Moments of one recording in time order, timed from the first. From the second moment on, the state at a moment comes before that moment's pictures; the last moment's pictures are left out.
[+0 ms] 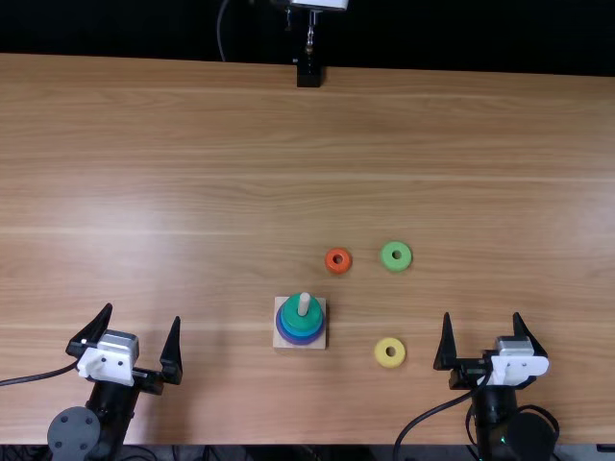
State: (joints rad) left arm -0.07 0.01 0.05 -0.14 0.12 -0.03; right arm 0.02 0.01 0.03 -0.09 0.03 -0.10
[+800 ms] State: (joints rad) left arm -0.07 0.01 0.05 -0.14 0.12 -0.03; right arm 0.02 0.01 0.03 -0.09 0.03 -0.10
